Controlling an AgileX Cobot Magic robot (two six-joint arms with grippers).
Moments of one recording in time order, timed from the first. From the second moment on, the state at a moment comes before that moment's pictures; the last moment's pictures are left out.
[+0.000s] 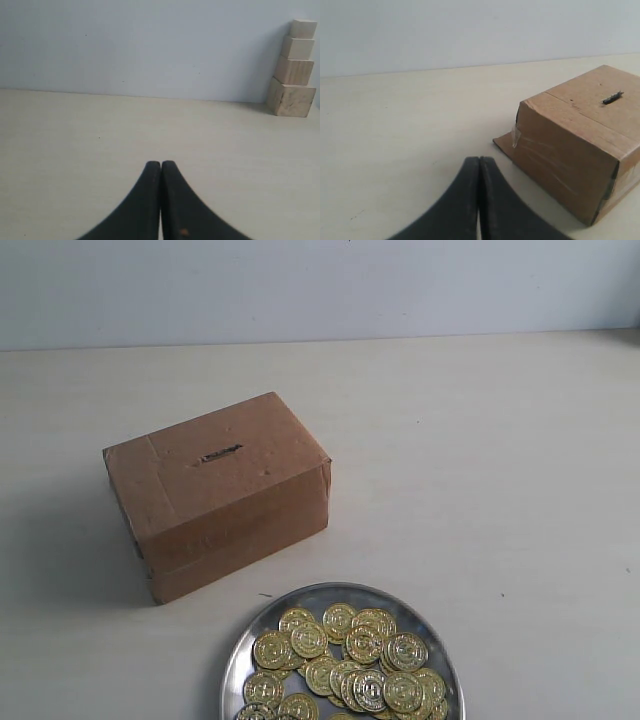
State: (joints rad) left arm -0.02 0.00 0.00 -0.39 0.35 0.44; right arm -0.07 0.00 0.00 0.05 0.24 -0.09
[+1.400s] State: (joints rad) left arm -0.02 0.00 0.00 -0.33 0.35 0.41; right arm -0.07 0.00 0.00 0.05 0.32 -0.08
